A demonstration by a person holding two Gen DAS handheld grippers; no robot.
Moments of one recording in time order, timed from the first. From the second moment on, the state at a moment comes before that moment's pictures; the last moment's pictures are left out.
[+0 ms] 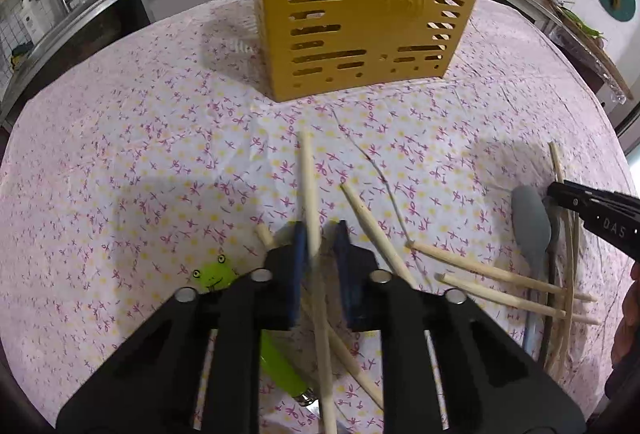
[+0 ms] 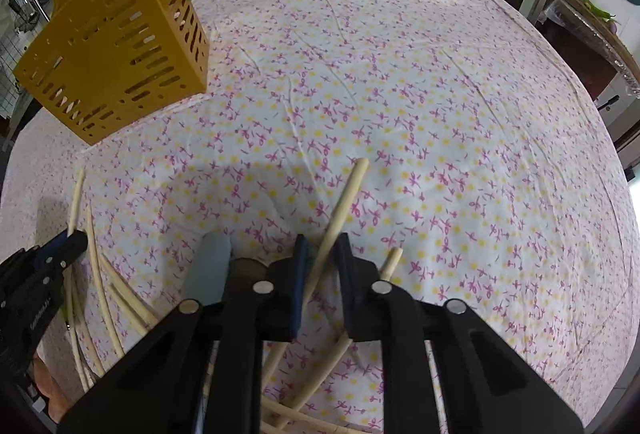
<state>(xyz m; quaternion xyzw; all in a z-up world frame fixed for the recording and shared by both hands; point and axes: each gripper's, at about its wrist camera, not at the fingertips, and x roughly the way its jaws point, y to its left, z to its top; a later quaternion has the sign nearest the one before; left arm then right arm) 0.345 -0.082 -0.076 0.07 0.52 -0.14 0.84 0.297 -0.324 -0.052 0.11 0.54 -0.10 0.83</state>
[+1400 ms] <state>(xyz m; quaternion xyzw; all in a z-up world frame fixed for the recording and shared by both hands) 0.278 -0.025 0.062 -0.05 0.31 -0.16 0.94 0.246 -0.299 0.080 0.12 0.25 0.07 0.96</state>
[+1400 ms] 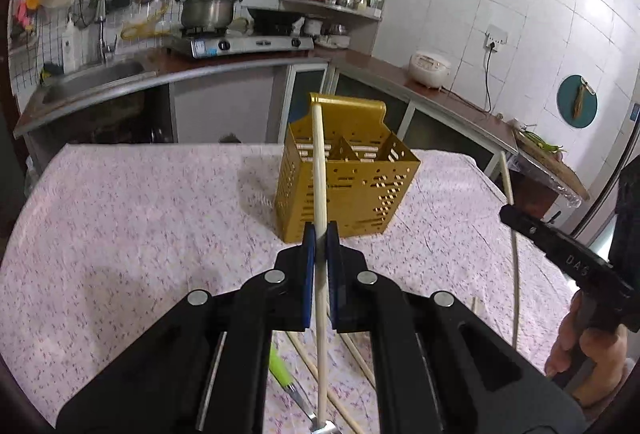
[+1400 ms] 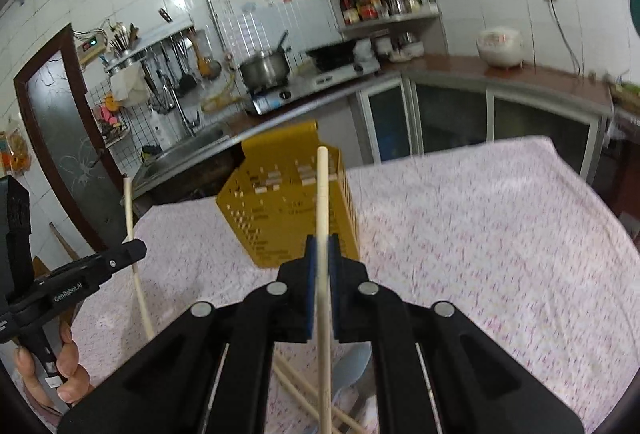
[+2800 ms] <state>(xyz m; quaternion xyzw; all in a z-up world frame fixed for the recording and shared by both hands) 0.328 -0.042 0.178 -0.02 0.23 -0.17 0.96 0.321 -0.300 0.147 0.10 0.08 0.07 0.99</state>
